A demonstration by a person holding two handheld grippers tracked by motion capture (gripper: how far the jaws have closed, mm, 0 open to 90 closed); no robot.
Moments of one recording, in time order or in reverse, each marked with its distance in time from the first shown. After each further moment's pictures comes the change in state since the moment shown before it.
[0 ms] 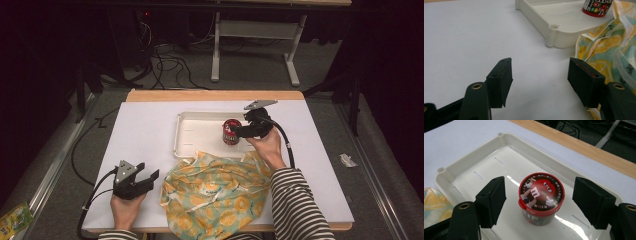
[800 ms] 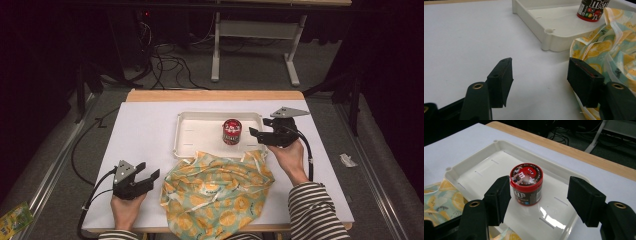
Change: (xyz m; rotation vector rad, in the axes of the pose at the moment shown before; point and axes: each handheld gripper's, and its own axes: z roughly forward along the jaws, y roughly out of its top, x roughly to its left) left arm -0.001 0.002 -0.004 -0.017 -0.023 -0.010; right arm -0.013 -0.032 -0.063 -0.091 -0.048 0.058
